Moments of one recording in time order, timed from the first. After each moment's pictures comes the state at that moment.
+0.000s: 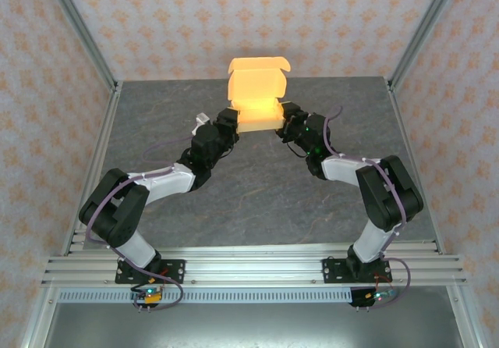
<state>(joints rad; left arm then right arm) -0.52 1.61 0.82 0.68 -0.18 -1.69 0.40 1.71 0.84 0.77 -0.17 1.86</state>
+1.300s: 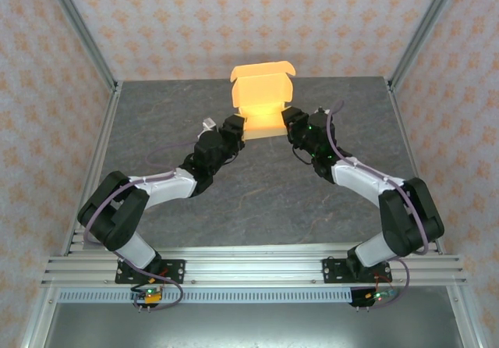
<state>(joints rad) -0.57 1.59 0.78 0.70 -0.14 -1.69 0.43 1.48 0.84 0.37 -0.05 1.38</state>
